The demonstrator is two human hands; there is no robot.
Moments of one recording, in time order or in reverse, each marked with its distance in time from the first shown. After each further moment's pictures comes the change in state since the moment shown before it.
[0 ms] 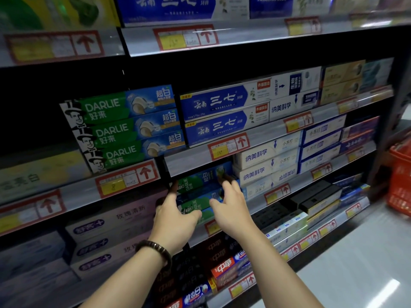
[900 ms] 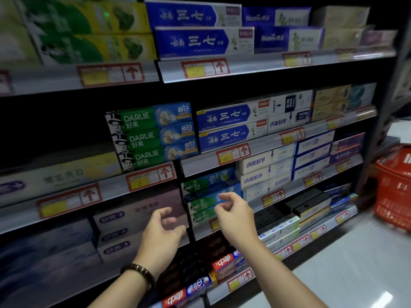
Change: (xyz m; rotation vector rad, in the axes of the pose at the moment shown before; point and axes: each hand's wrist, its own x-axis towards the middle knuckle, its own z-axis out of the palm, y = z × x) left_hand -0.069 -0.014 -0.054 -0.149 0.029 -0.119; right_hand -0.071 -0.031 -0.014 0.241 0.135 0.058
